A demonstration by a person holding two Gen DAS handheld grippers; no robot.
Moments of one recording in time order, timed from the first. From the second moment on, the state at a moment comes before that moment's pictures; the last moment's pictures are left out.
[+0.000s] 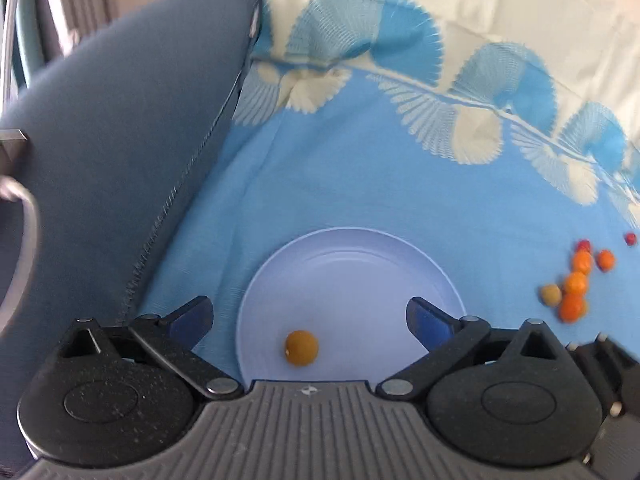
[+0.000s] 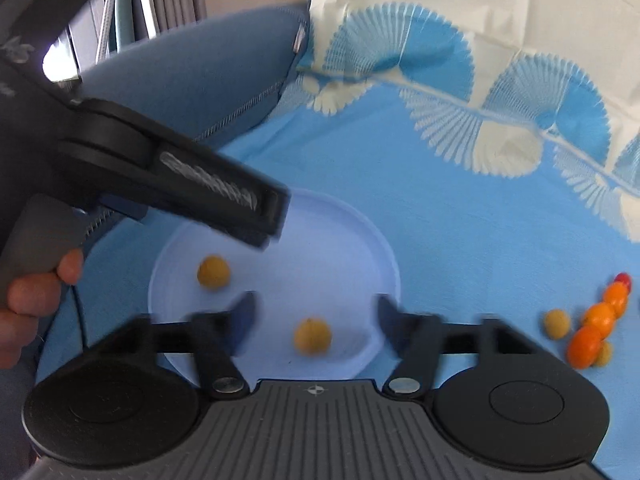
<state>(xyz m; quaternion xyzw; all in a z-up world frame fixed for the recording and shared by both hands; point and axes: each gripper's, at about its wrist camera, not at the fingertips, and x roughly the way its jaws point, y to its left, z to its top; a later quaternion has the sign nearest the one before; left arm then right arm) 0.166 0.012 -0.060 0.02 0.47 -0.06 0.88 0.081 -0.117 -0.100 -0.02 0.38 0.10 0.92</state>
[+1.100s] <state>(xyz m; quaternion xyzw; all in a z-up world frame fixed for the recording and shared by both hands) -0.065 0.052 0.051 0.04 0.39 0.00 0.92 -0.140 -0.109 0.021 0.02 0.28 0.04 0.96</state>
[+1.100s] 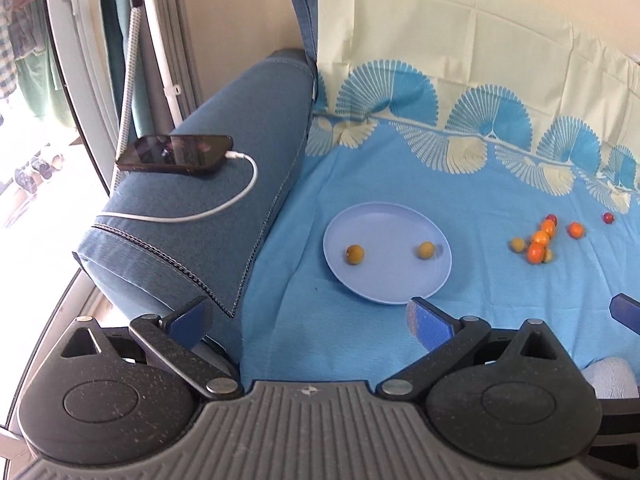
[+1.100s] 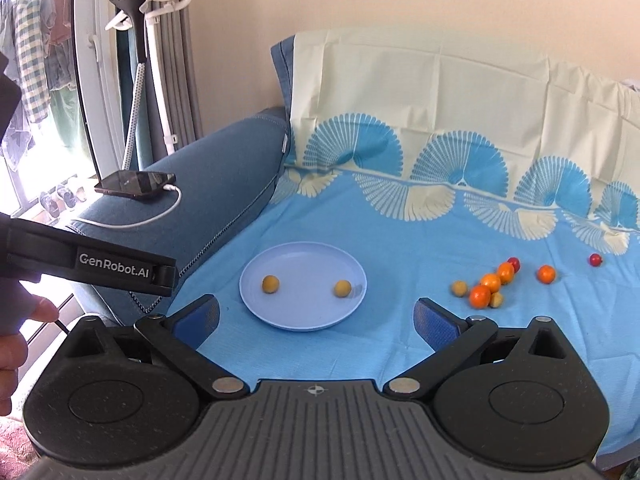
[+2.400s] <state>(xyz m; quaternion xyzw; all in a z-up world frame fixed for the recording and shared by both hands) -0.050 0.053 0.038 0.06 0.41 0.00 0.91 -0.131 -0.108 0.011 0.02 0.30 0.05 0.95</state>
